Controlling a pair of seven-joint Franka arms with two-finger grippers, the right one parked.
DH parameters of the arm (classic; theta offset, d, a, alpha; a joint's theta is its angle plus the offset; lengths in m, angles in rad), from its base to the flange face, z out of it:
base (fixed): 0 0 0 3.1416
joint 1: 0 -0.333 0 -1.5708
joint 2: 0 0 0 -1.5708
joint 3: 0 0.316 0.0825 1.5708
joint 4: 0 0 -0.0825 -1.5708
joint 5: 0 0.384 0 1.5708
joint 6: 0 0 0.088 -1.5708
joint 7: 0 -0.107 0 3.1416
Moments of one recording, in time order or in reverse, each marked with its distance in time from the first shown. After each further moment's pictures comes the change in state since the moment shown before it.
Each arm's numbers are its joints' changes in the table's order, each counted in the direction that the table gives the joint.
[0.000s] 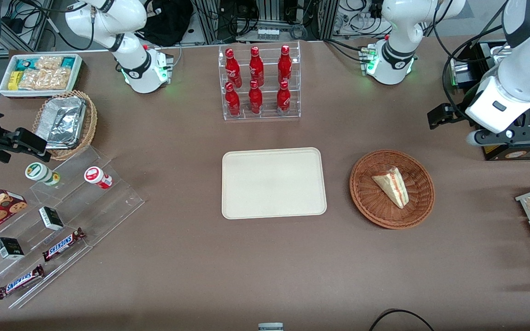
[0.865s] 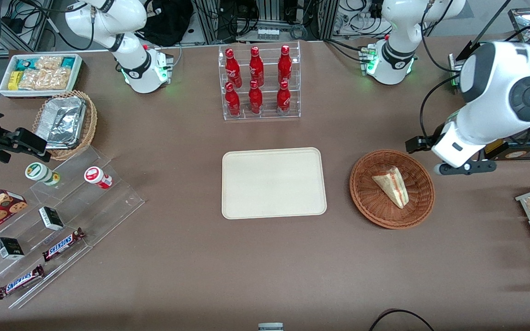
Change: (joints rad) arm 0.000 -0.045 0.000 -0.323 0.000 0.335 -0.001
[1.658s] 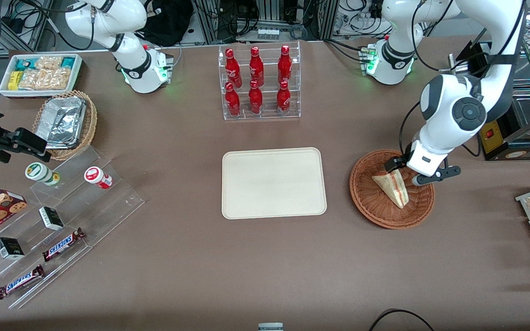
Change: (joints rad) arm 0.023 -0.037 -0.012 -0.310 0.000 0.492 0.318
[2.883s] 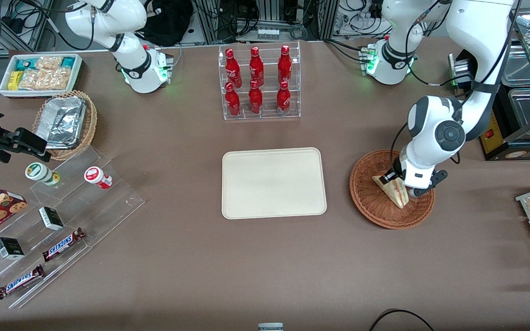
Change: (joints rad) arm 0.006 -0.146 0.009 0.000 0.000 0.113 0.228
